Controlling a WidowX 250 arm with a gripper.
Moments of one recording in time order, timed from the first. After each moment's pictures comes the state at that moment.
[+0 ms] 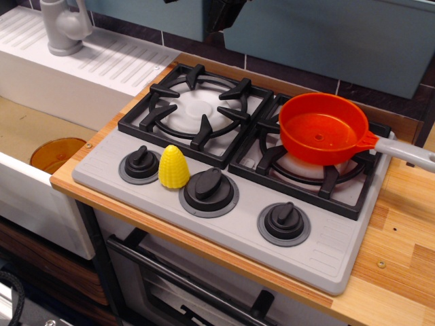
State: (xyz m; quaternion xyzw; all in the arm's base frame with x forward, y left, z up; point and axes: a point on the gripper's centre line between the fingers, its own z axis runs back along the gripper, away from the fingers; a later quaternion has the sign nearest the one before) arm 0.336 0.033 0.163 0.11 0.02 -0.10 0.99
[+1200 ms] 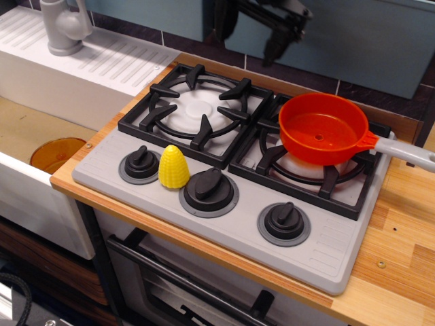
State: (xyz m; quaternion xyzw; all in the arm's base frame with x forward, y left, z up) arm 0.382 -0.016 0.102 0.10 -0.03 -0.05 0.99
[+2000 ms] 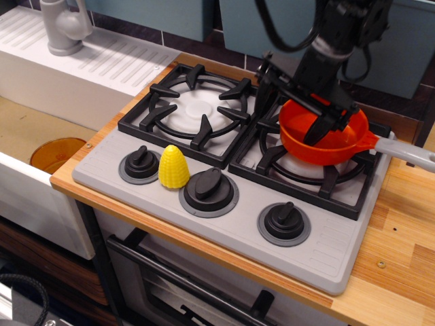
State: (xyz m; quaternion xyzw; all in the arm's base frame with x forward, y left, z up) arm 0.351 -0.061 0.049 0.13 -0.04 -0.04 0.99
